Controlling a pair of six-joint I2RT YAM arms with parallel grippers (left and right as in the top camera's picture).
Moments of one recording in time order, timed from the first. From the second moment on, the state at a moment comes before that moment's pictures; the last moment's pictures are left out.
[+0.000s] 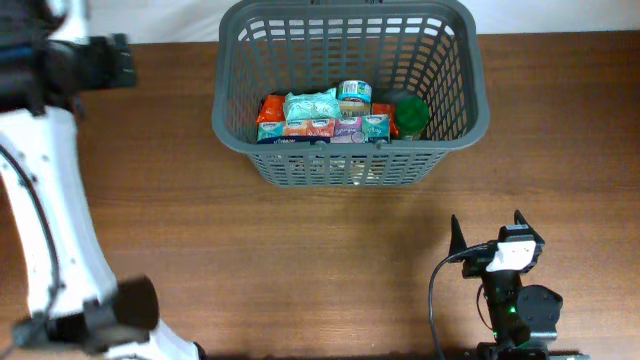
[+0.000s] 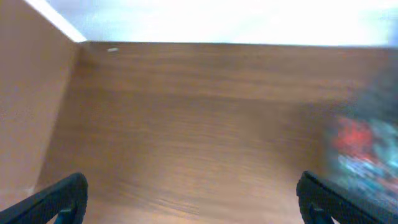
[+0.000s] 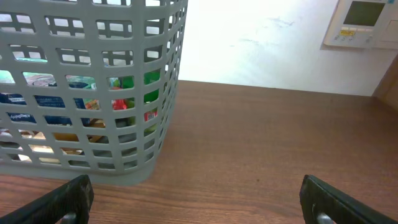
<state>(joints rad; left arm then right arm) 0.16 1.78 2.24 -1.27 -0.07 0.14 -0.05 0.04 0.02 -0.08 -0.07 -0.08</state>
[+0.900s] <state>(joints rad) -0.01 0.50 0.53 -0.22 0.09 0.13 -0.05 0.04 0.02 -0.08 -0.07 -0.08</state>
